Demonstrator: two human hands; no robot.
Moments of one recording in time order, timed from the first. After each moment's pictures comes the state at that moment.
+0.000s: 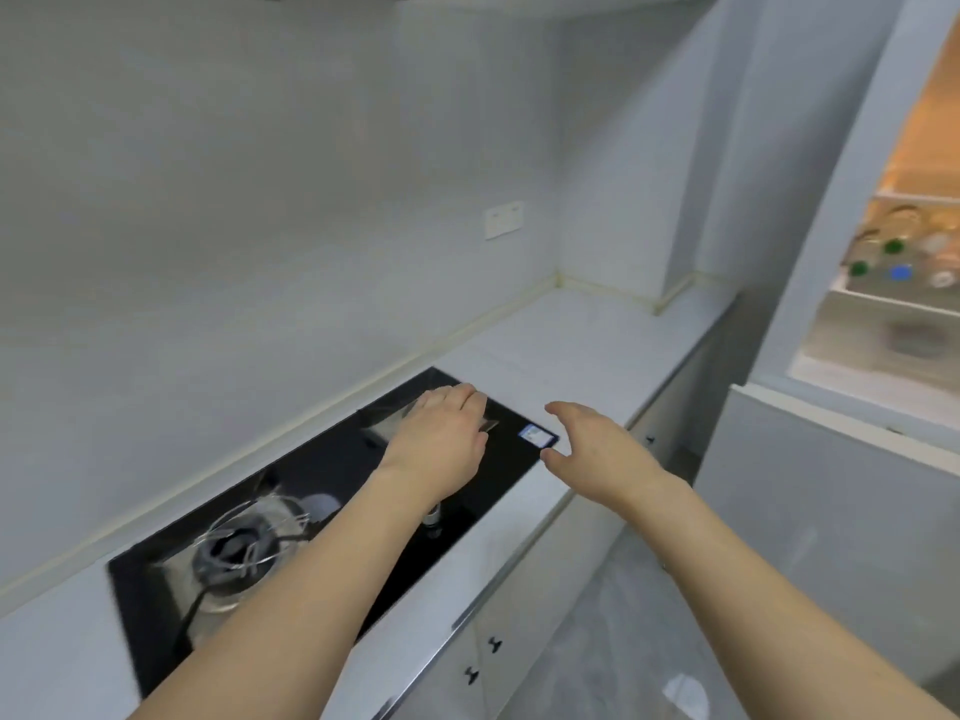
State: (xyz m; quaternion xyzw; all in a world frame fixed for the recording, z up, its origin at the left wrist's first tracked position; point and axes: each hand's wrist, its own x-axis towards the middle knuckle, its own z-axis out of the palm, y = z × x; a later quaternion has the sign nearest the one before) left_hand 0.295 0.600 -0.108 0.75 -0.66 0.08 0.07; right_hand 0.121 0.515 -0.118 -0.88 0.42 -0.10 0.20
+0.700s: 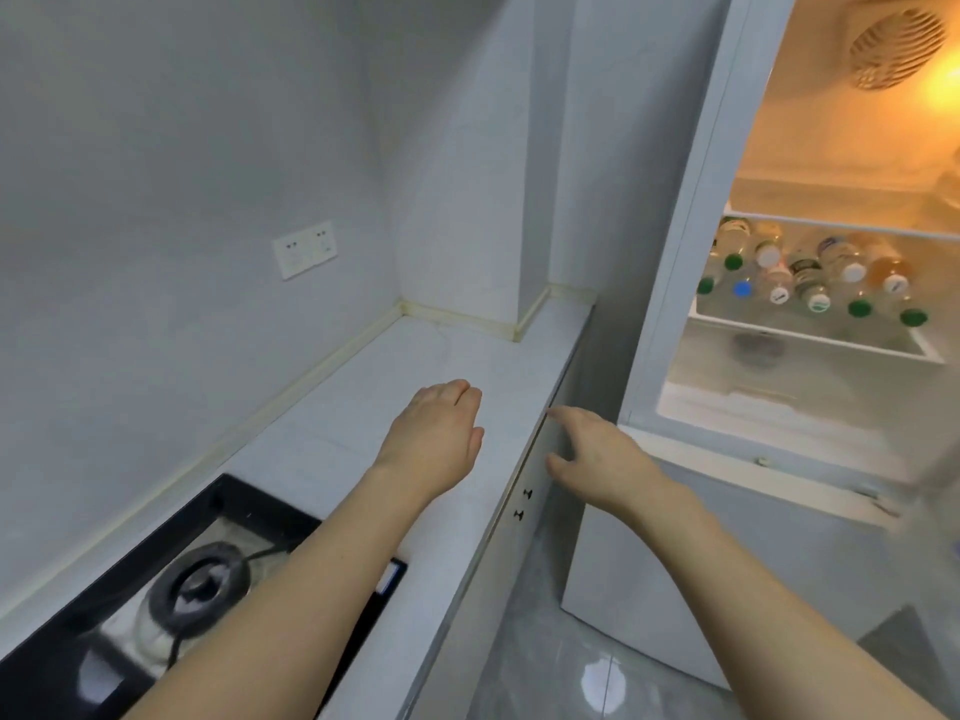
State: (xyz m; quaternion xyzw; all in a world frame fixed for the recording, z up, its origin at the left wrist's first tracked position) left_hand 0.224 0.238 -0.130 0.64 -0.76 0.03 0.11; right_hand 0.024 0.222 -0.124 -0.81 0.56 -0.09 0.17
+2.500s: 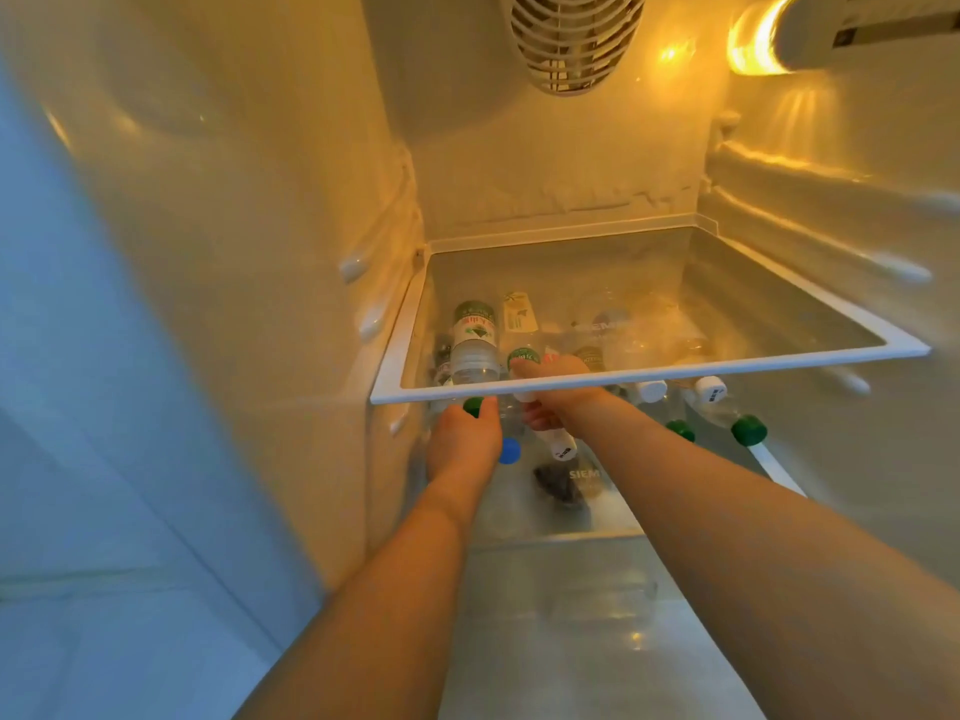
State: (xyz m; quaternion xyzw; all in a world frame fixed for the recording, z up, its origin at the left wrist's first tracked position) left_hand -0.219 -0.321 -0.148 0.70 -0.60 -0.31 0.24; right_hand -0.341 -0.331 -0.126 -0.36 0.67 -0.45 0.46
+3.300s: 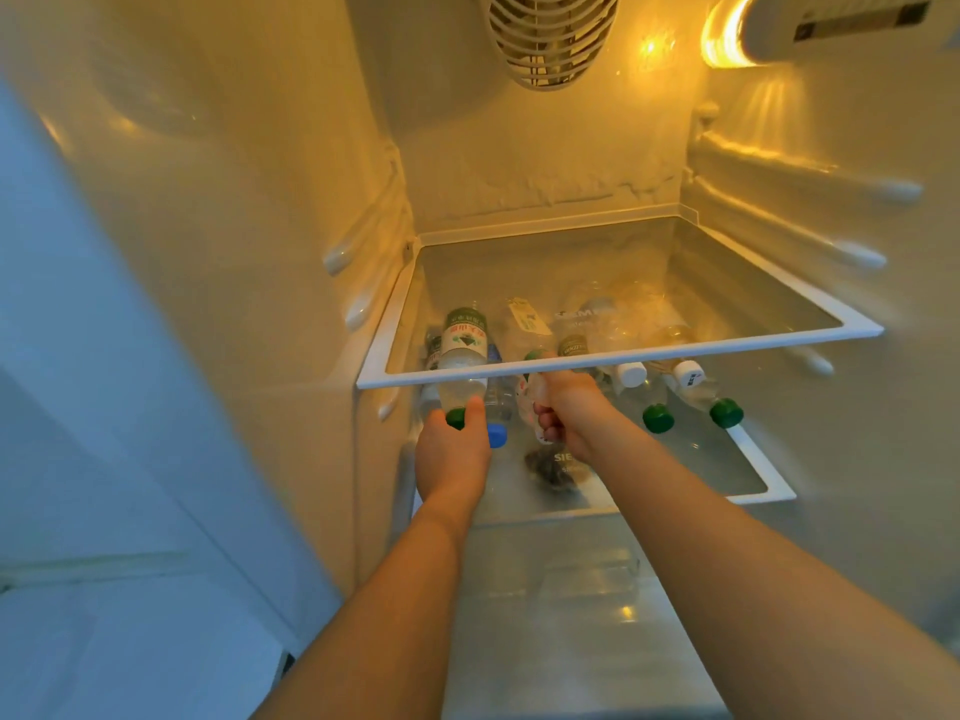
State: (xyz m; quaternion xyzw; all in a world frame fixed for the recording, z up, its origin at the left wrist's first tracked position) left_hand -0.218 -0.287 -0.160 0.70 -0.54 -0.31 0.36; right_hand -0.342 -0.287 -0.129 -0.25 0.65 -0.51 0.50
